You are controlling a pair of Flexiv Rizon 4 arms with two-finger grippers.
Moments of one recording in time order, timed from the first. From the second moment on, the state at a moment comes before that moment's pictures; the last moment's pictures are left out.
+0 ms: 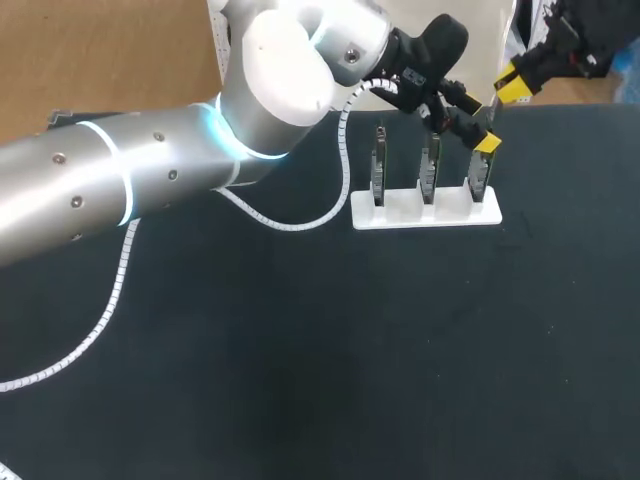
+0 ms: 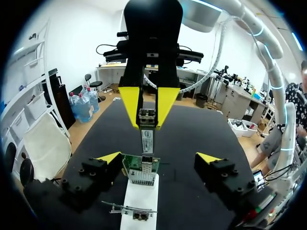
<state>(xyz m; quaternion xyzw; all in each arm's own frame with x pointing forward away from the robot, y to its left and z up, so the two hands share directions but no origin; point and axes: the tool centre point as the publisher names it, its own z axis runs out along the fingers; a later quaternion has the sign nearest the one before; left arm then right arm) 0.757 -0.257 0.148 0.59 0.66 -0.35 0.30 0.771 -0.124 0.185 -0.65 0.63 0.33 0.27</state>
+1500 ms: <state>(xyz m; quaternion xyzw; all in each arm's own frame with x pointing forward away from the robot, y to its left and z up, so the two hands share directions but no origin) 0.757 -0.257 0.148 0.59 0.66 -0.35 0.30 0.775 -0.124 0.169 -0.66 0.63 0.32 0.26</state>
